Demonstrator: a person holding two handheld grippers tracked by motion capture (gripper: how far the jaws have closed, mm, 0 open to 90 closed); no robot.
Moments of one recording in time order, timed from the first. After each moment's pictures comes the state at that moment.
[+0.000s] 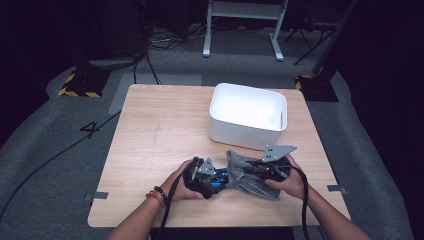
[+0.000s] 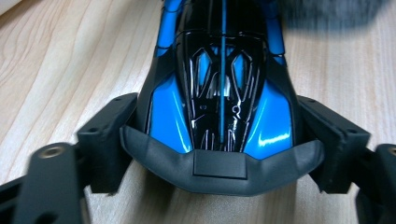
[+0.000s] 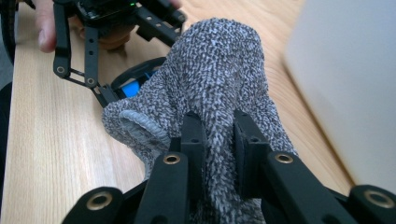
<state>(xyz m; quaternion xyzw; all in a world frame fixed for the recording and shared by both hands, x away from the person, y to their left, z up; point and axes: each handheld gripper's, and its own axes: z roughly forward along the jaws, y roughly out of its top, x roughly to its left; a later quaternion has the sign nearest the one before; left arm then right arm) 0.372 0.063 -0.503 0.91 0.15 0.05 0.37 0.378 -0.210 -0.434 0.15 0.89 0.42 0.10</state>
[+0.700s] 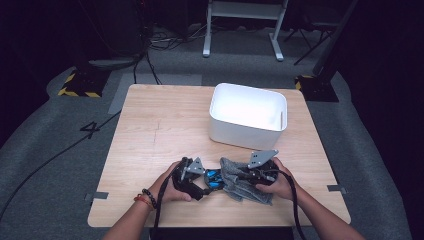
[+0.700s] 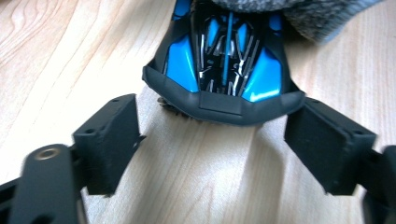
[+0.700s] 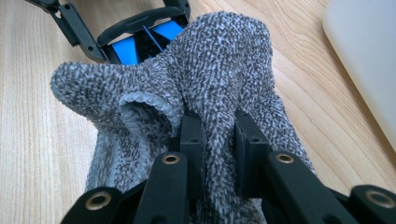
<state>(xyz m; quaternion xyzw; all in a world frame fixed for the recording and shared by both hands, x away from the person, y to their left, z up) 0.364 0.091 -0.497 0.91 0.19 0.03 0.37 0.381 -0.187 -0.464 0.14 0.92 0.37 0.08</state>
